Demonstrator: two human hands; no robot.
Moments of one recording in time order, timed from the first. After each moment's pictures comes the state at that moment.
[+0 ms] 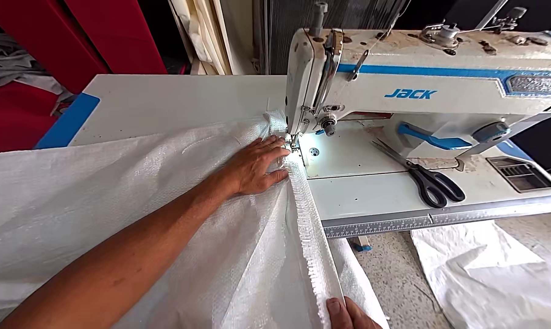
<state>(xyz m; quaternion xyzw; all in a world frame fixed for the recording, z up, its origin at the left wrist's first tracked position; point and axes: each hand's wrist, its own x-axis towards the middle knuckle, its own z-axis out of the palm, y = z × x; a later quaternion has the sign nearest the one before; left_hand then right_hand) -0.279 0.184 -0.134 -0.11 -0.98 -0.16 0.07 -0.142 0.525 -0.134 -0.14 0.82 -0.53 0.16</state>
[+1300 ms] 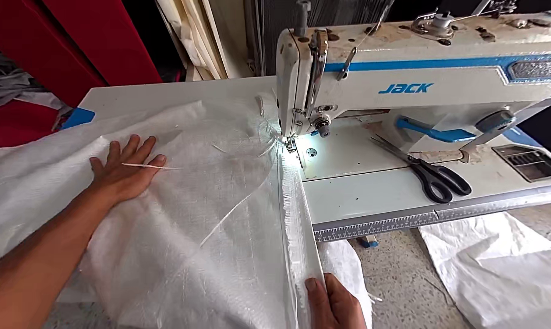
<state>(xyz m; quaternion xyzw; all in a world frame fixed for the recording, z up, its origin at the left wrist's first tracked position) -0.151 0.025 -0.113 0.33 -0.94 -0.08 0.01 -0.155 0.491 -0.142 -0.12 0.82 -0.52 0.18</state>
